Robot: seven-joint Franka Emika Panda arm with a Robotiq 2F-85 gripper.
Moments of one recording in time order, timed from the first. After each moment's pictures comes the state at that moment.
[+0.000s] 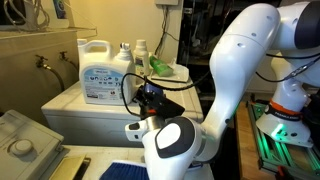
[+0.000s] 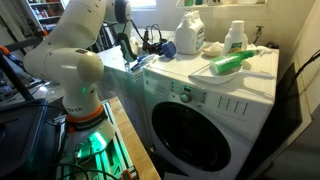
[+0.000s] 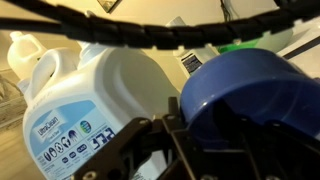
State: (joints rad) arm 0.73 0.86 0.23 -1.60 -1.70 1.15 -0.01
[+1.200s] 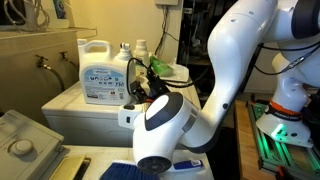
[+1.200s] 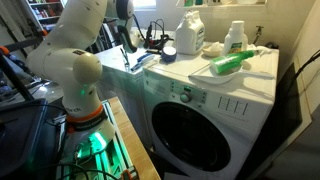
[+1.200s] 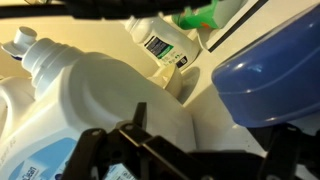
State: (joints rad) arm 0.64 0.80 0.32 -1.54 -1.54 1.26 0.18
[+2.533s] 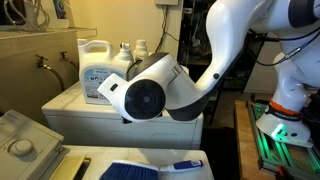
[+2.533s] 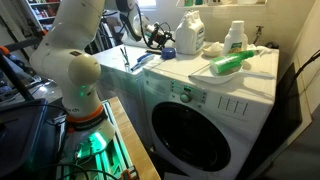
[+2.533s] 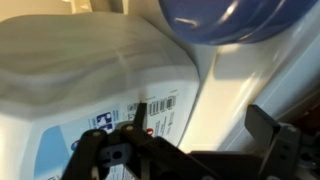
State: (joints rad) arm 0.54 0.70 0.32 -1.49 -1.33 1.85 0.67
